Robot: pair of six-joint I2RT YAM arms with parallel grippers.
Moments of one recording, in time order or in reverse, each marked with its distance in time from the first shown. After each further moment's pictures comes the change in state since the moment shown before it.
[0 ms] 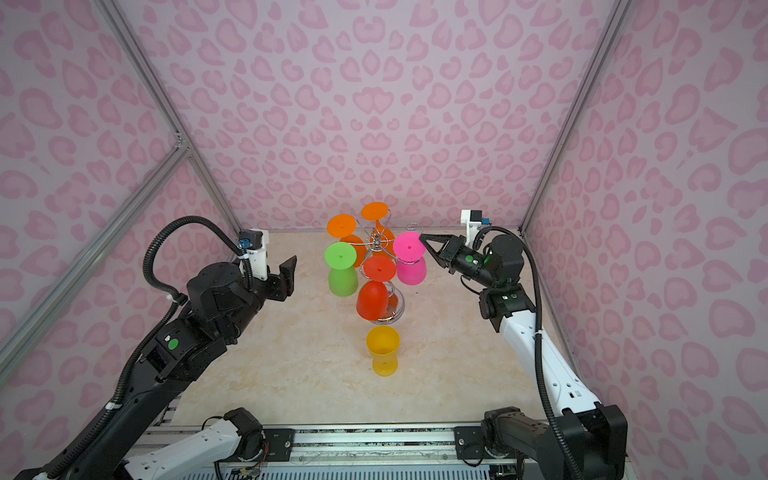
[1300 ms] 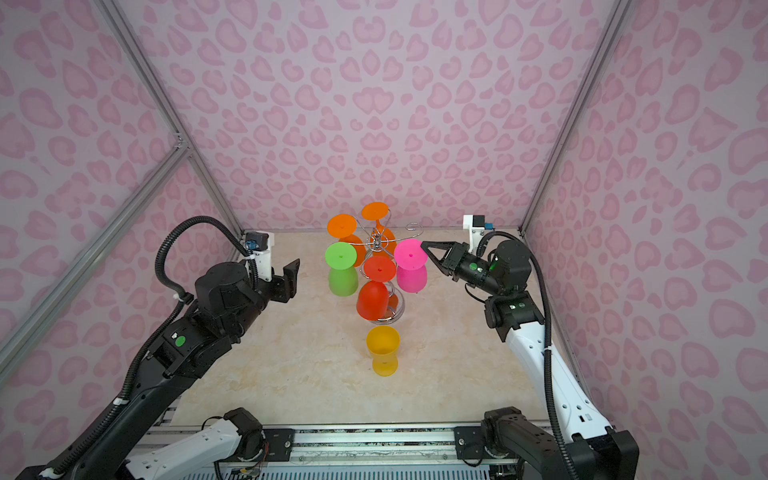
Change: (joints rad) left arm 0.014 0.011 -0.024 0.000 0.031 -0.001; right arm 0.014 -0.087 -0.013 -0.110 -0.018 -0.047
